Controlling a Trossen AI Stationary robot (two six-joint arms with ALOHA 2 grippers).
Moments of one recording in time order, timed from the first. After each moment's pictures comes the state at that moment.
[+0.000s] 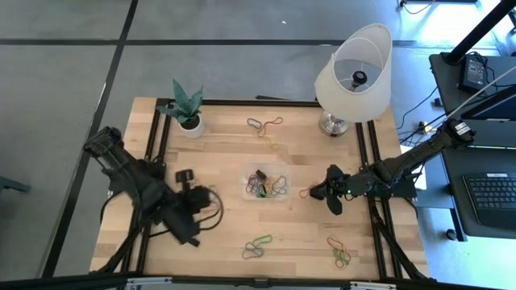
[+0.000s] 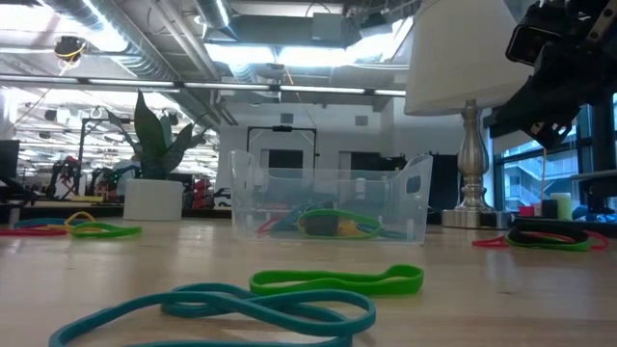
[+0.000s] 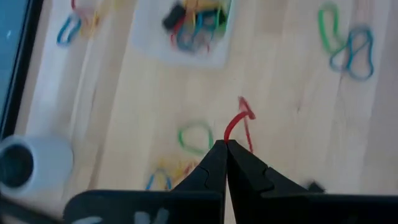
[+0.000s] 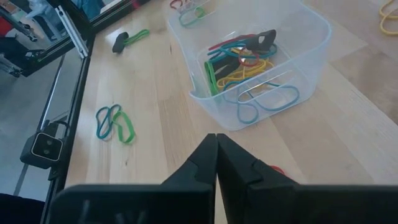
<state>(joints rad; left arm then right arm) -0.69 1.55 1.61 -1.46 -0.48 -0.84 0.47 0.86 0.33 -0.02 0.37 0.73</state>
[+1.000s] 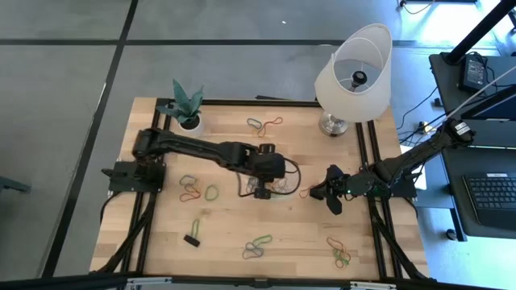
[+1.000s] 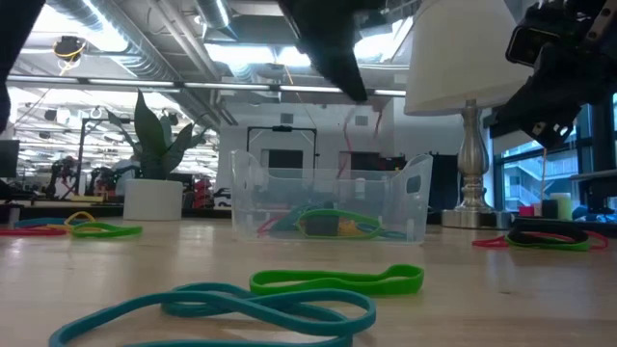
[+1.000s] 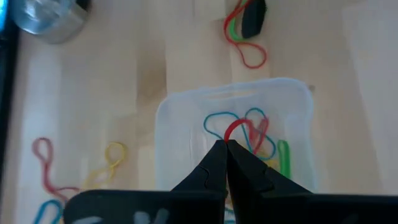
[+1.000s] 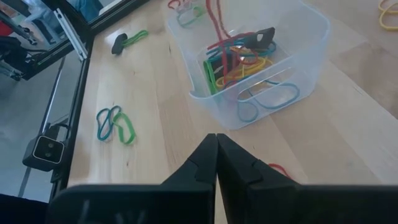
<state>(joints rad) -0.08 1.94 1.70 -0.74 -0.19 0.07 0.47 0.86 0.33 -0.02 0.37 0.75</state>
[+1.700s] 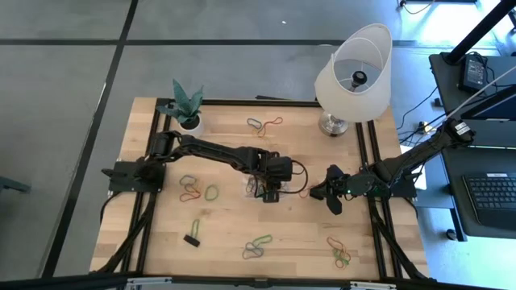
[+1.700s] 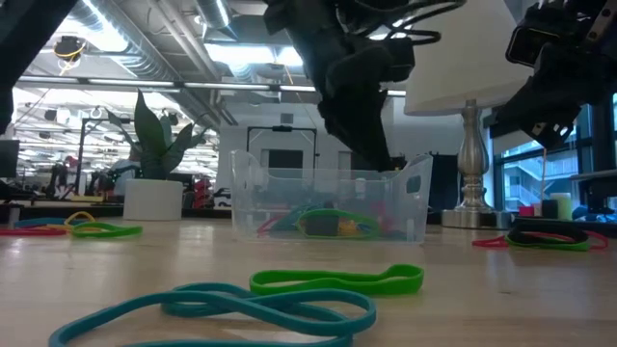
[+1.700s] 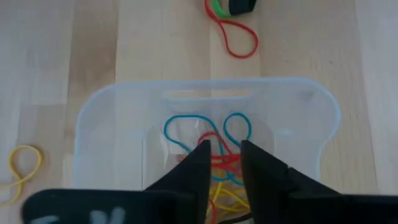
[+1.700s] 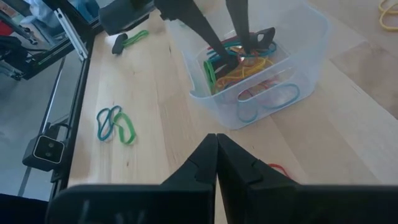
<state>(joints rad) -0.04 2.11 1.70 -0.64 -0.05 -0.04 0.47 0.86 0.33 -0.02 0.37 0.75</state>
